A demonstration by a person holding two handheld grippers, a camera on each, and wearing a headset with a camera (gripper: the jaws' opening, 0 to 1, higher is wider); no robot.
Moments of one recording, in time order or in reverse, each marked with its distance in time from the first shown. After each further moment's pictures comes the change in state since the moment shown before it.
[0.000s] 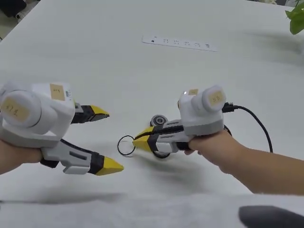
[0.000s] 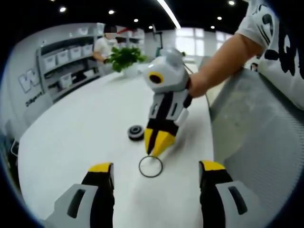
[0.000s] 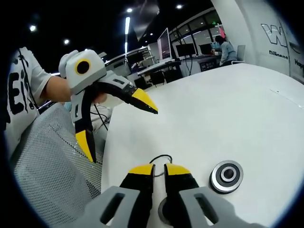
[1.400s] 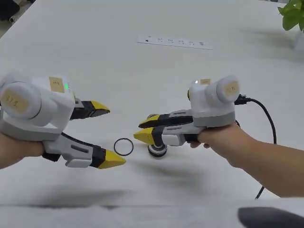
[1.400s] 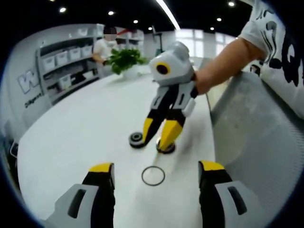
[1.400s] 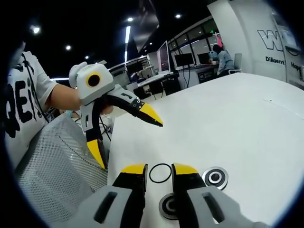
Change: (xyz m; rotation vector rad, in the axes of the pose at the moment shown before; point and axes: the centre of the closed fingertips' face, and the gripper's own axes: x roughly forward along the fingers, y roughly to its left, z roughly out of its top) left arm 0.007 0.005 0.015 0.000 -0.013 -0.010; right arm -0.031 0.003 0.024 -0.005 -0.092 -0.016
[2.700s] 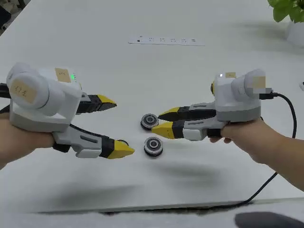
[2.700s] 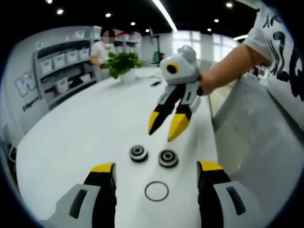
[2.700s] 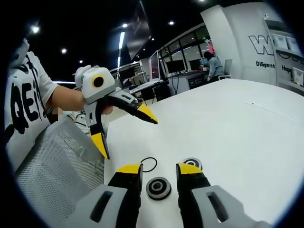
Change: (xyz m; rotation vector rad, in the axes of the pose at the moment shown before) left arm 0.016 0.005 0.026 0.016 -0.019 -0.023; right arm -0.048 -0.018 0.000 0.003 -0.057 -0.082
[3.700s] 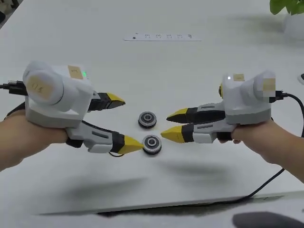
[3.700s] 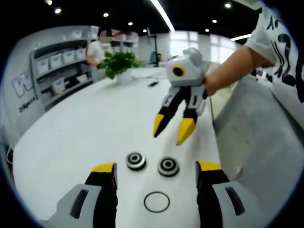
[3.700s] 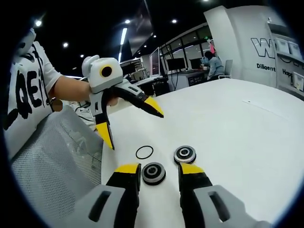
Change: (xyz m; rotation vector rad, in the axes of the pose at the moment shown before) left arm 0.024 -0.001 0.007 0.003 -0.002 -0.032; right arm -0.016 -0.007 -0.022 -0.043 0.032 -0.013
